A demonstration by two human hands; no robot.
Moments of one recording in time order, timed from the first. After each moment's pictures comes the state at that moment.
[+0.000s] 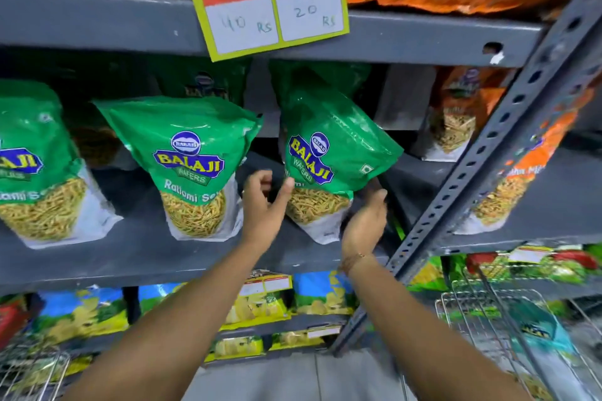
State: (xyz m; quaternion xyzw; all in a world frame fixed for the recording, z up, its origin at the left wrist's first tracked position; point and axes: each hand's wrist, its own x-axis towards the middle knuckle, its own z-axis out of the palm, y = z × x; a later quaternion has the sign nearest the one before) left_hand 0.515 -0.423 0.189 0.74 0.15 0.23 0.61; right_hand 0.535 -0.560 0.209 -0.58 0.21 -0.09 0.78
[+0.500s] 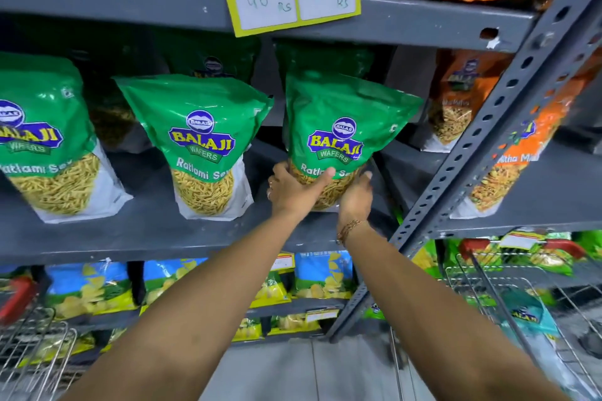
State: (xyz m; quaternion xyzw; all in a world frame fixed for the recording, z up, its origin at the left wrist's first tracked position) left_hand 0.513 -0.463 0.209 0.78 0.25 0.11 0.56; right_hand 0.541 -0.546 0.204 -0.67 0.22 -0.01 0.71
